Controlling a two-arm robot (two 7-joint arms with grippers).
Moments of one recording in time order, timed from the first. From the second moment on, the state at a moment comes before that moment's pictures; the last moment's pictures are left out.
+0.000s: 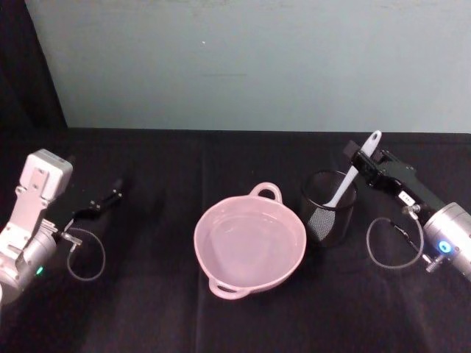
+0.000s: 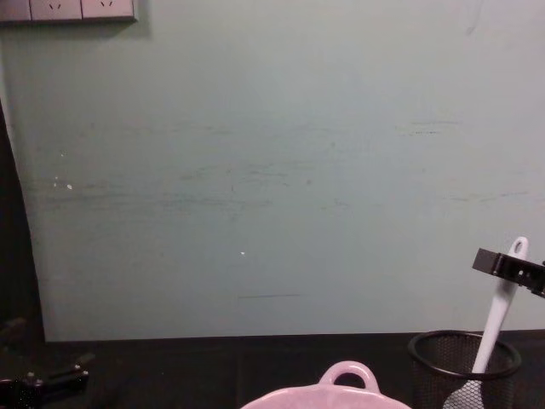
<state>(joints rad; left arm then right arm) -0.20 0.60 0.45 -1.41 -0.25 -0.12 0.03 0.20 0.45 -0.24 -1.42 0.84 0.01 0.42</state>
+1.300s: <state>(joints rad) -0.20 0.60 0.45 -1.41 -0.25 -0.12 0.03 0.19 0.45 -0.24 -1.43 0.79 0.00 0.38</state>
